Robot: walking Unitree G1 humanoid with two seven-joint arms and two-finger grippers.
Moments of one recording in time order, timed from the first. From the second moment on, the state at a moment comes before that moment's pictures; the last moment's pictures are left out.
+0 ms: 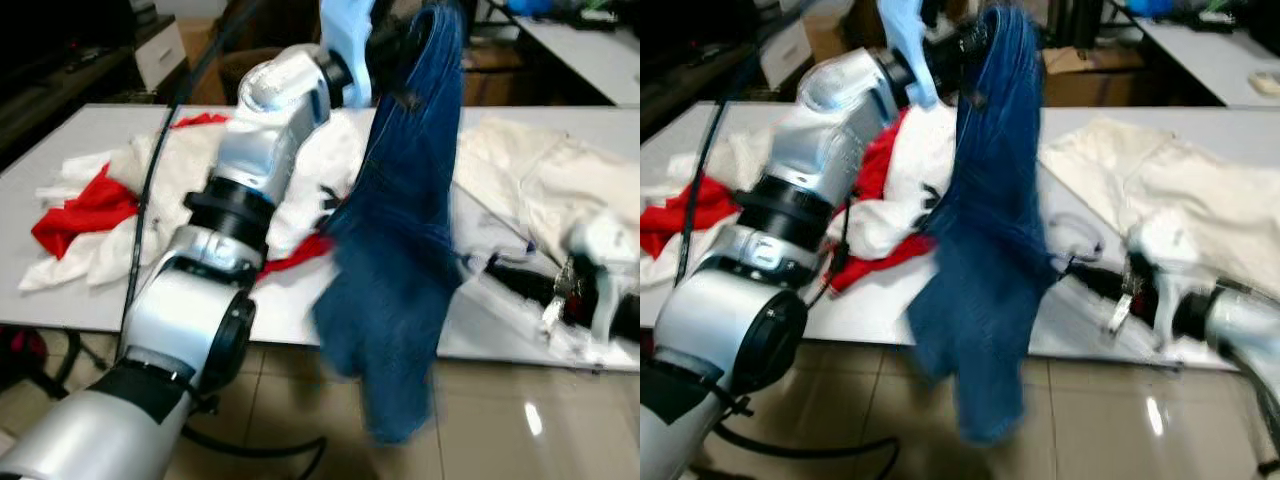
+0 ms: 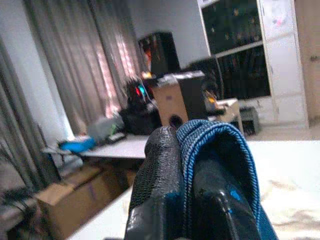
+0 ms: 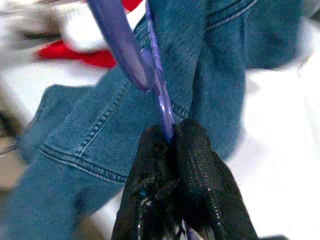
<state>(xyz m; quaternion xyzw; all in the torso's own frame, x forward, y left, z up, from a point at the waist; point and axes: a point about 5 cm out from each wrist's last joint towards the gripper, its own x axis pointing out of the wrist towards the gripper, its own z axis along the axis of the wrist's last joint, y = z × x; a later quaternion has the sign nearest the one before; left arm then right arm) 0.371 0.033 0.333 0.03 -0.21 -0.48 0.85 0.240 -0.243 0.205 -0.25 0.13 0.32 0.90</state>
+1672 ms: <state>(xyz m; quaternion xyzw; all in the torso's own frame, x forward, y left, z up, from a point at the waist) 0.356 0.053 0.163 0.09 0.02 -0.35 0.93 0.167 -0.276 0.195 -0.25 0.21 0.45 0.83</state>
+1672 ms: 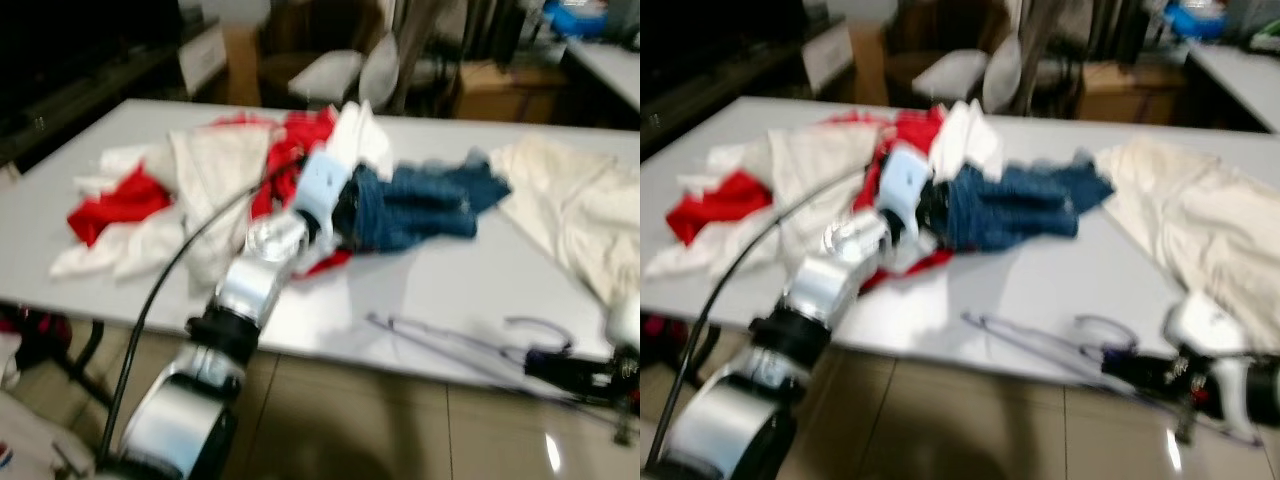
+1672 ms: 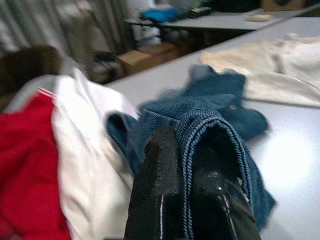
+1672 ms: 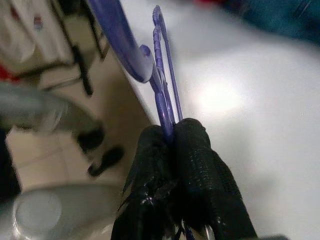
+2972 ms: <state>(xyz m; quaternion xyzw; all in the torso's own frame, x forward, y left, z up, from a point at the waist) 0.274 0.131 0.132 0.21 0.09 -0.46 0.86 0.224 -0.237 0.191 -0.06 0.07 0.24 0.97</state>
